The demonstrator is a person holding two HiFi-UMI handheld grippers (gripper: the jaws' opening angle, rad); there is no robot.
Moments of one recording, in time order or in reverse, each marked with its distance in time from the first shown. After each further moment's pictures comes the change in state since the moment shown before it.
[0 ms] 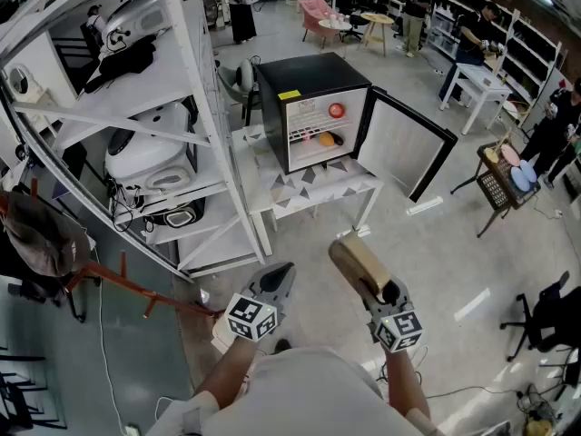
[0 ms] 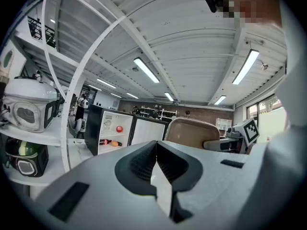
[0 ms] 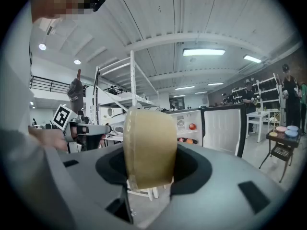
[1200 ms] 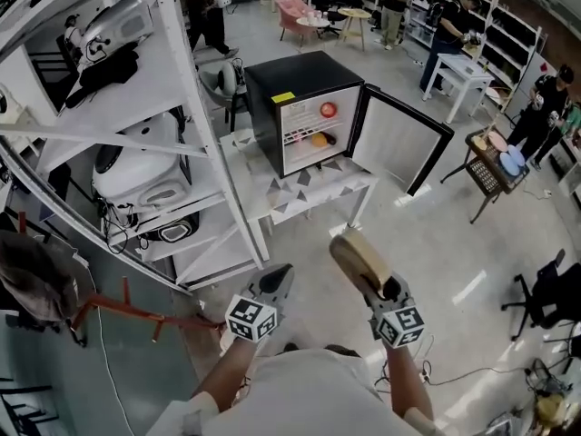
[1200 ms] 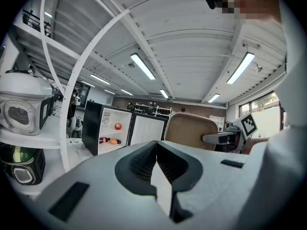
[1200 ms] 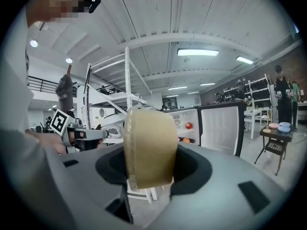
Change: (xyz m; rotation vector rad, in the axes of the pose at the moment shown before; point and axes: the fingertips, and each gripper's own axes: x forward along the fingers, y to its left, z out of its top) left arm -0.002 0.055 -0.007 0.018 0.042 -0.083; right arm 0.040 0.019 0.000 0.030 0.000 -0.095
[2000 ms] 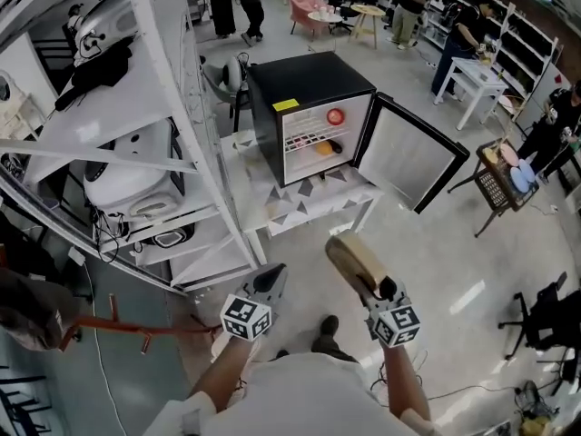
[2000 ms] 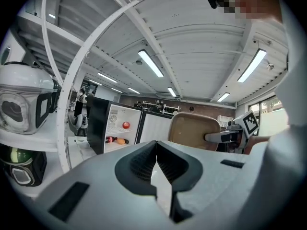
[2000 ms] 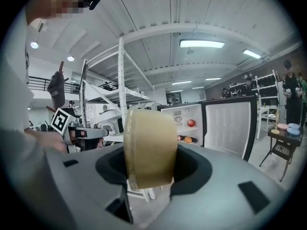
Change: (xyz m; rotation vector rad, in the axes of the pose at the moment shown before) left arm 0.069 0.064 -0.001 -0.033 0.017 0.077; right arm 0.086 -0.055 0.005 -0.013 0.059 0.058
